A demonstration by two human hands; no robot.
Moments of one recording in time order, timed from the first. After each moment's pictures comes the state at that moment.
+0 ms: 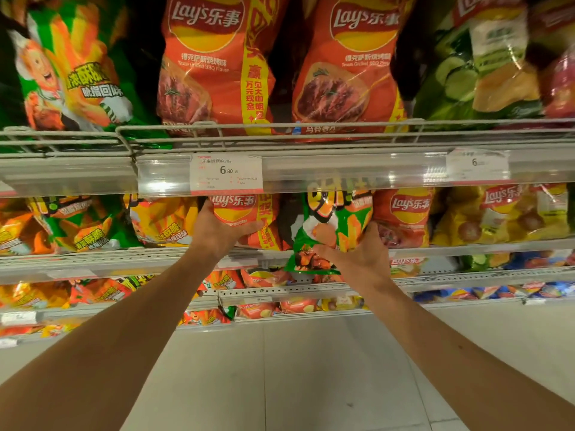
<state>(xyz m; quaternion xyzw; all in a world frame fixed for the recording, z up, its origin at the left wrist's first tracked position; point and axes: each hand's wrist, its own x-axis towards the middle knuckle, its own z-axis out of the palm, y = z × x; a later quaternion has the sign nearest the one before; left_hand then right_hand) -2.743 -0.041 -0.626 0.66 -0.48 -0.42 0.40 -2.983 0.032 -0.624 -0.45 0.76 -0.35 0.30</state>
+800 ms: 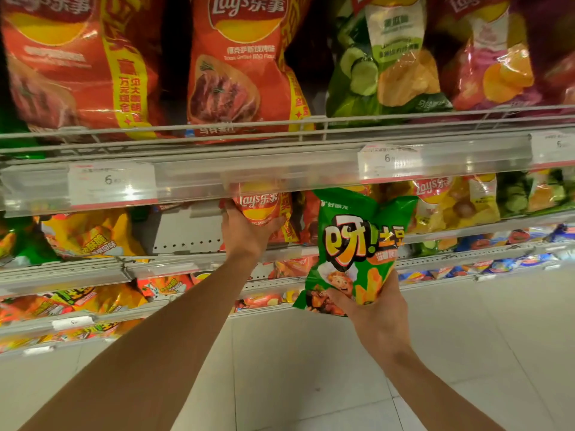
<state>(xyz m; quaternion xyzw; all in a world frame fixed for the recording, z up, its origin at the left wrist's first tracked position) -2.906 -0.043 -0.650 0.69 -0.50 -0.37 0.37 -3.088 0.129 -0.648 -0.37 0.77 -0.41 0.31</state>
